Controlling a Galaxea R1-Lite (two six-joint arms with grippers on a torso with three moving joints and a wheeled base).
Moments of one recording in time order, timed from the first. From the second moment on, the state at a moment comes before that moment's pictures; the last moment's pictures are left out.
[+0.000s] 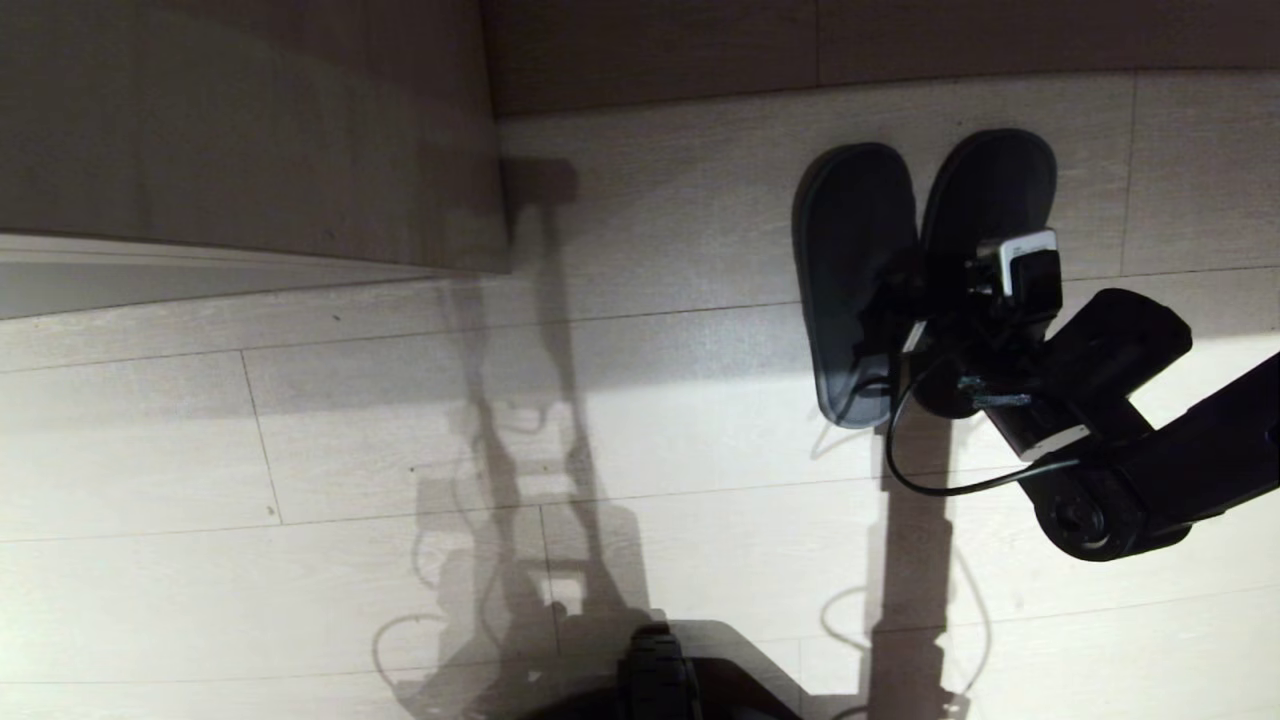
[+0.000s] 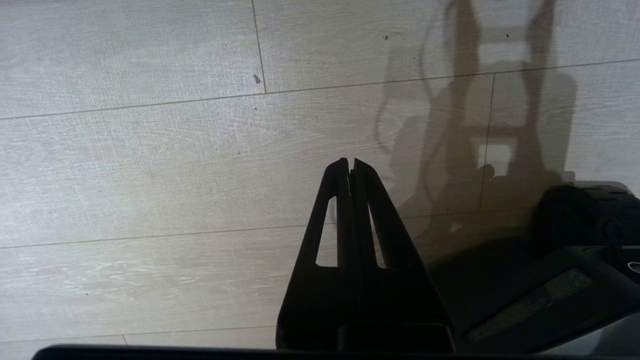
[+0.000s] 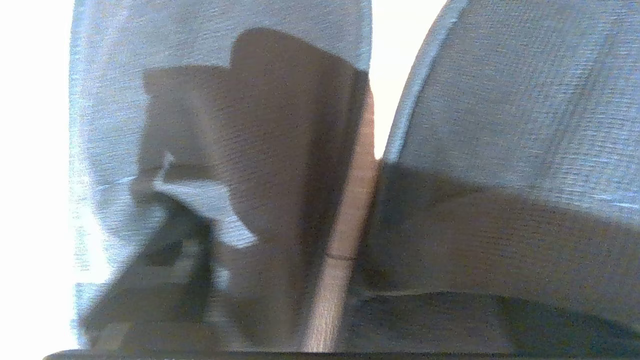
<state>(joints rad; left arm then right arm) 0.00 0.00 0.00 0.00 0.00 -0.01 0.15 2.04 -0.88 -1.53 0.03 -0.24</state>
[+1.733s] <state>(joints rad) 0.00 0.00 0.00 0.00 0.00 -0.01 0.13 1.51 -0.31 -1.36 0.23 -0.16</state>
